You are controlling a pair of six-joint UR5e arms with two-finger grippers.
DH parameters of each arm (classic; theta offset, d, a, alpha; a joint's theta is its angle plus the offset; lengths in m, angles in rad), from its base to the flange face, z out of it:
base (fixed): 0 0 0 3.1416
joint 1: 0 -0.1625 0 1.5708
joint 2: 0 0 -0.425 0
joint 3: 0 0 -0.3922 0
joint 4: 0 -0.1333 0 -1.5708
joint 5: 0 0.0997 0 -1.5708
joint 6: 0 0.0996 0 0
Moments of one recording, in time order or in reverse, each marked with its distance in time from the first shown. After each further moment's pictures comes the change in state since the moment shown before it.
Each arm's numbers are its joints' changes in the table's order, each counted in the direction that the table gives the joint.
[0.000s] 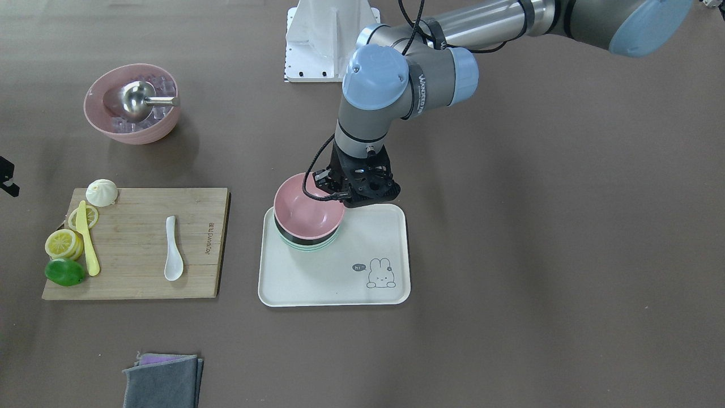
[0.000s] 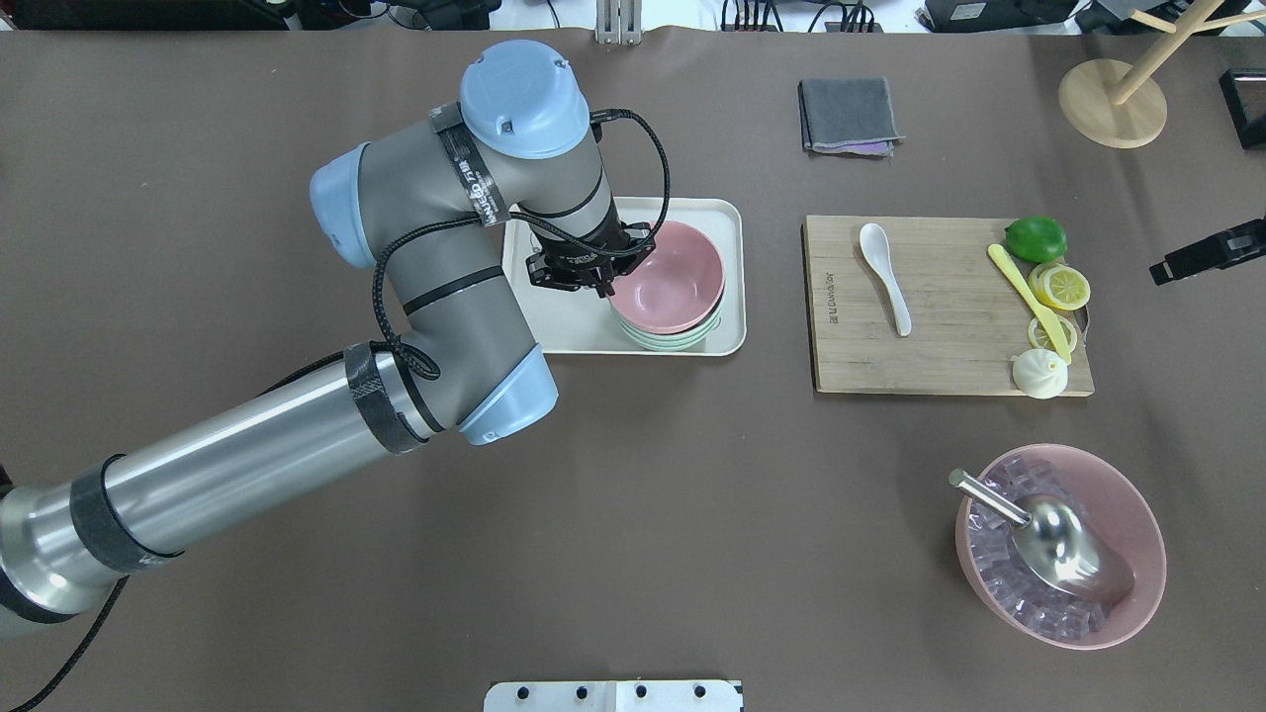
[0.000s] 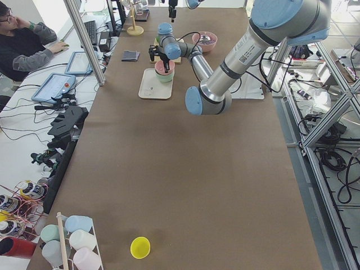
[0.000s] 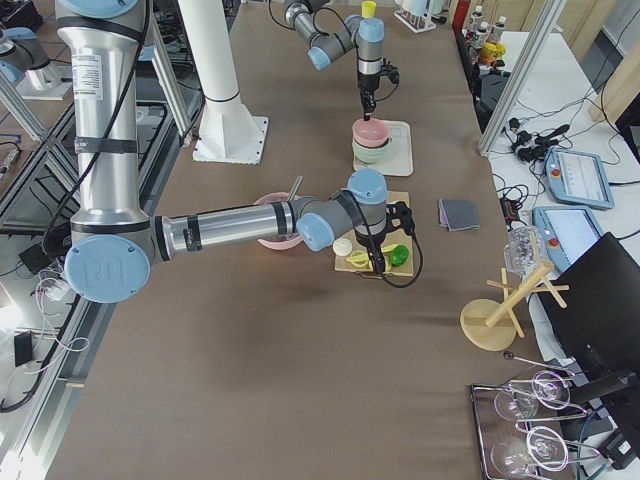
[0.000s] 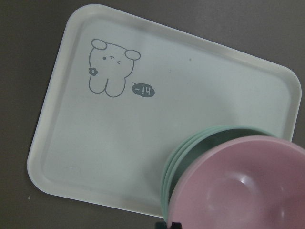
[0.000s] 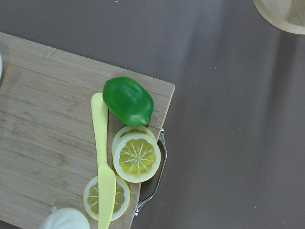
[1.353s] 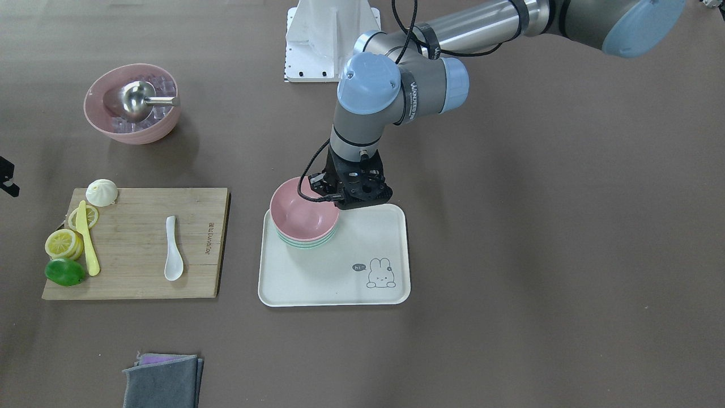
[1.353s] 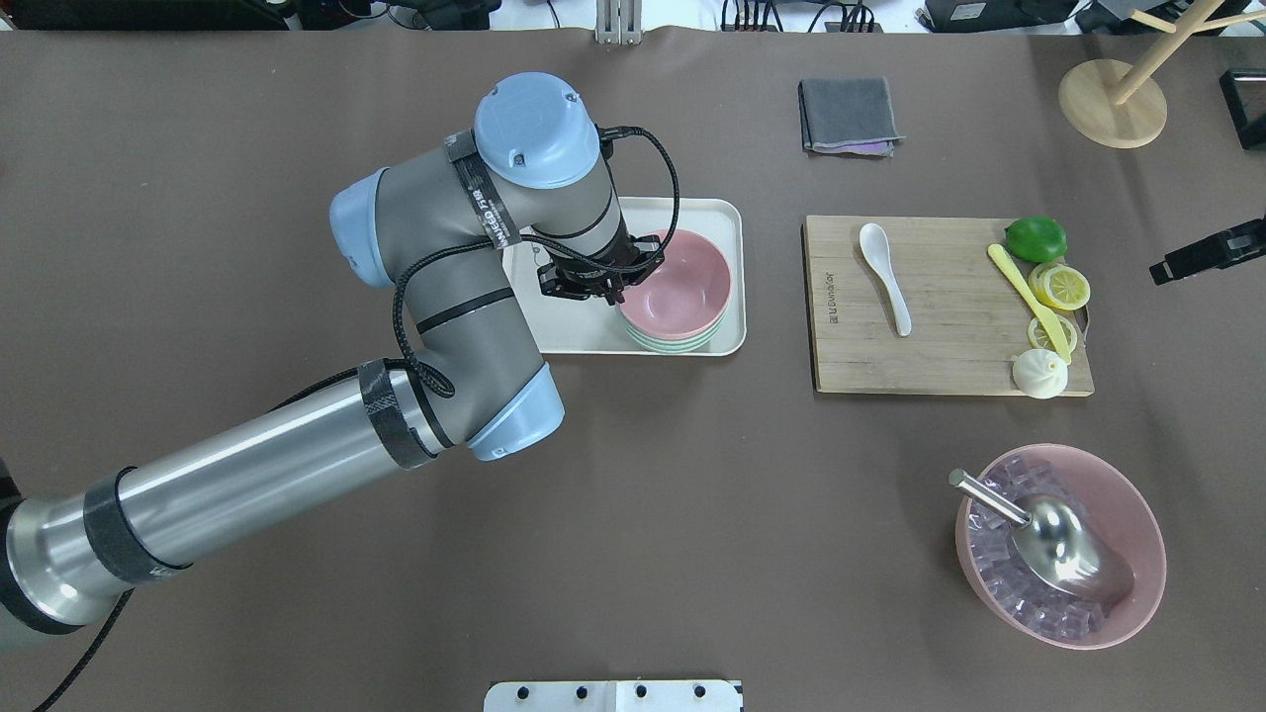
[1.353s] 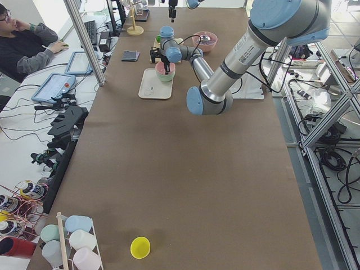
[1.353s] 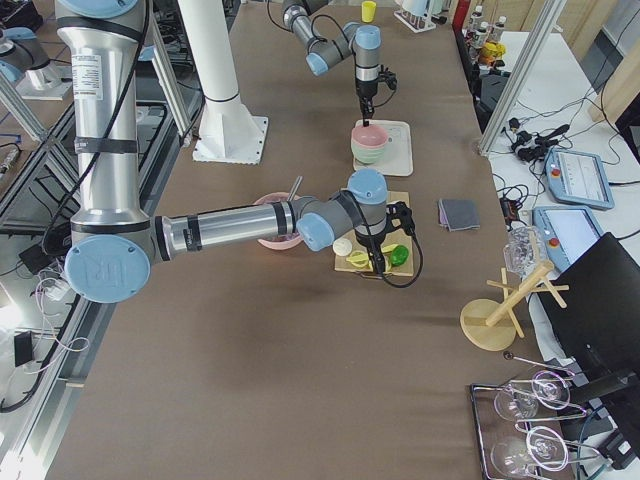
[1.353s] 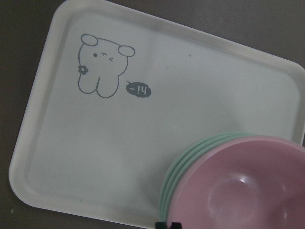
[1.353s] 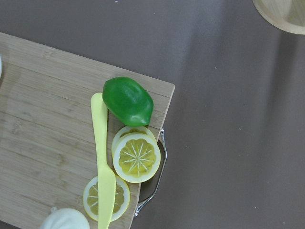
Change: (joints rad) left arm -0.023 -0.005 -0.026 0.073 0.041 0.002; right arm 0.000 -0.002 0.002 0.000 0.000 0.000
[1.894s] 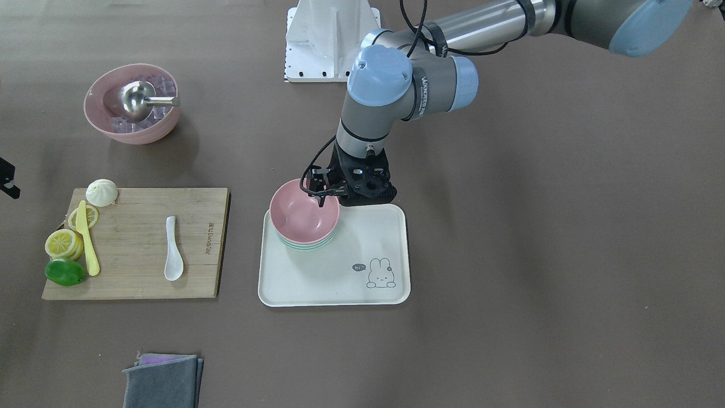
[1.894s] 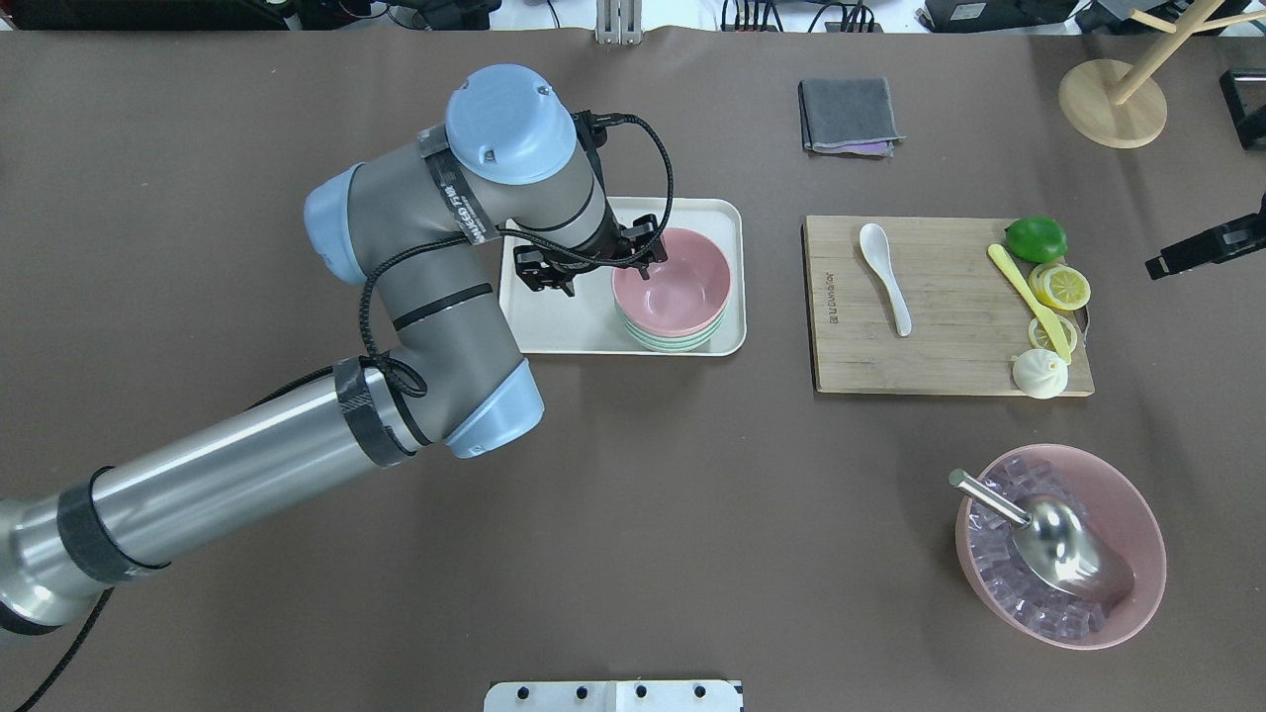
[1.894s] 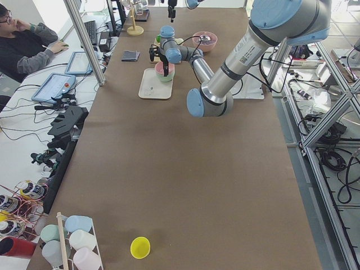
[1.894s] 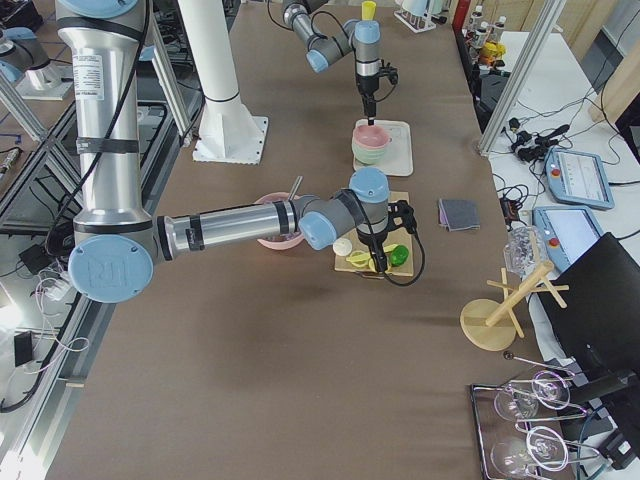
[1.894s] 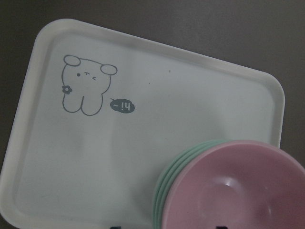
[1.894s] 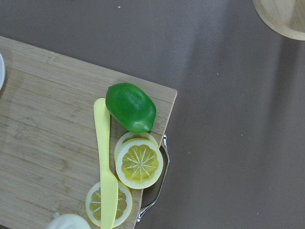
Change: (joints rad) left arm 0.031 -0.053 0.072 0.019 -0.018 0.079; right arm 0.001 -0.017 0.004 0.001 -0.001 0.001
